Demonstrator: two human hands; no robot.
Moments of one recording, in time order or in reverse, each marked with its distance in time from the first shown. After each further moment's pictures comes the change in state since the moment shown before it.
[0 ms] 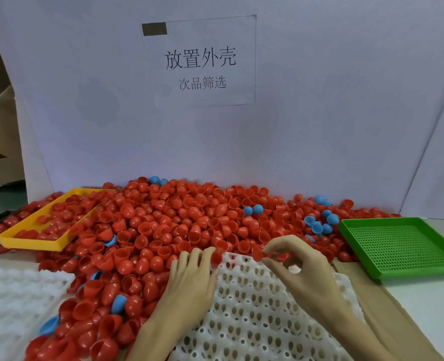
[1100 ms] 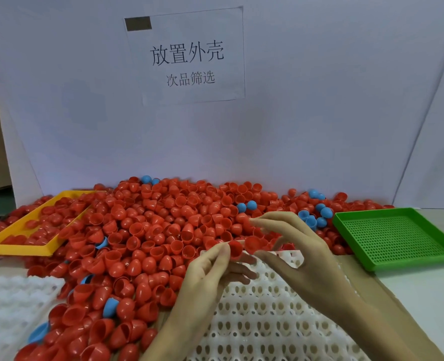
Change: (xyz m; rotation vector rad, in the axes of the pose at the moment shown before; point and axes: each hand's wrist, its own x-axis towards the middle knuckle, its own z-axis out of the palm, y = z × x) left_hand -0.011 0.061 -0.027 -1.512 -0.080 -0.073; right_hand 0.008 -0.028 -0.024 -0.040 -0.045 -0.282
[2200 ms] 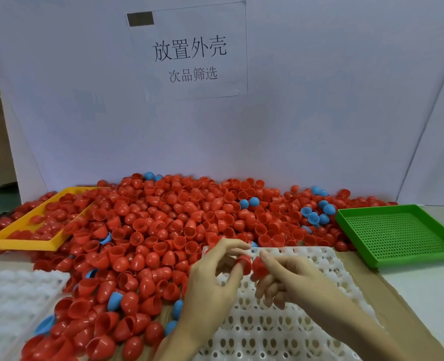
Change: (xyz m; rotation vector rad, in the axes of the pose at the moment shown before) left_hand -0.007 -0.008 0.003 0.609 0.118 0.371; right_hand -0.020 -0.008 0.018 0.637 -0.276 0.852
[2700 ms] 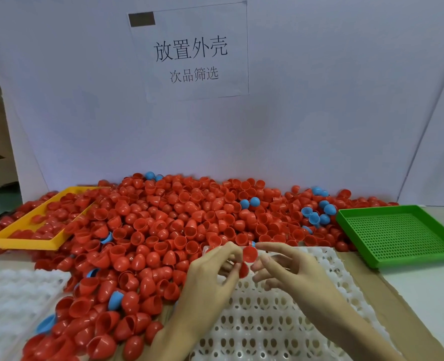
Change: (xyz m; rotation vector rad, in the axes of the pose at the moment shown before) left_hand 0.004 -0.015 -0.009 0.237 -0.074 0.114; right_hand 0.005 0.010 0.001 0.047 0.164 -0.151
